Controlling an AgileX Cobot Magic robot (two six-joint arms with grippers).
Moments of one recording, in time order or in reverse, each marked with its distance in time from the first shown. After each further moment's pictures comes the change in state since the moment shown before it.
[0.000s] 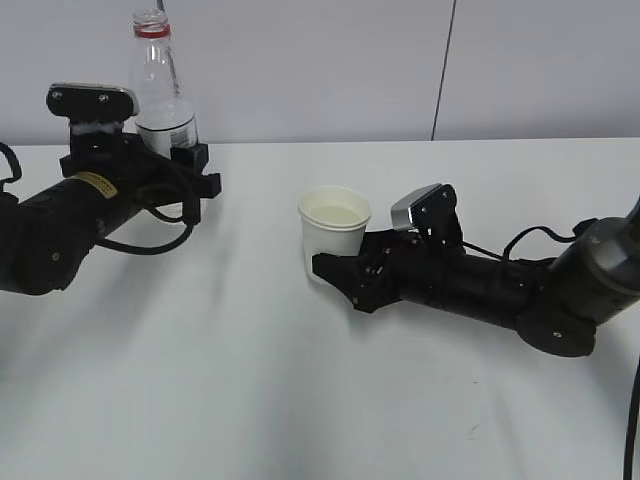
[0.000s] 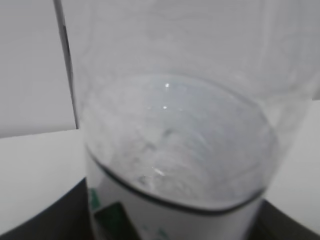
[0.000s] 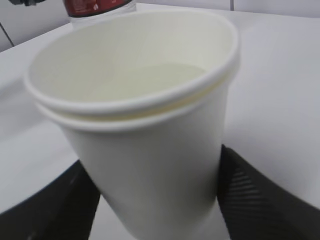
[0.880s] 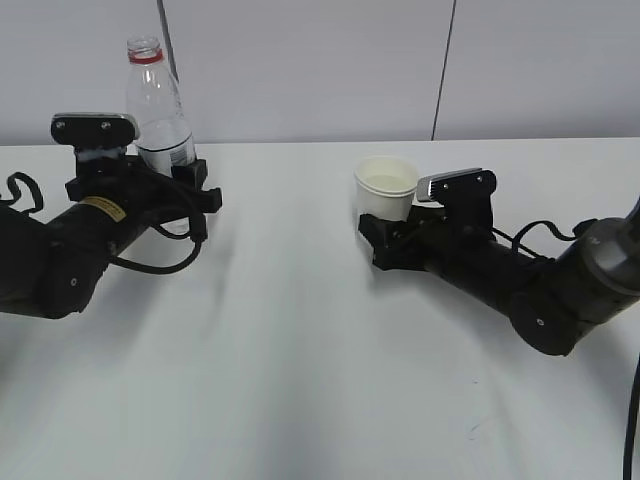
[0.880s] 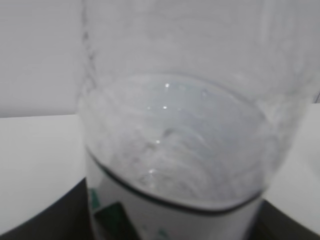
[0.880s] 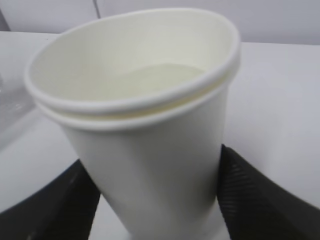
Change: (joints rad) left arm 0.000 0.103 -0.001 -0.034 -0.123 -0.039; right arm 0.000 0.000 0.000 0.453 0.074 -0.184
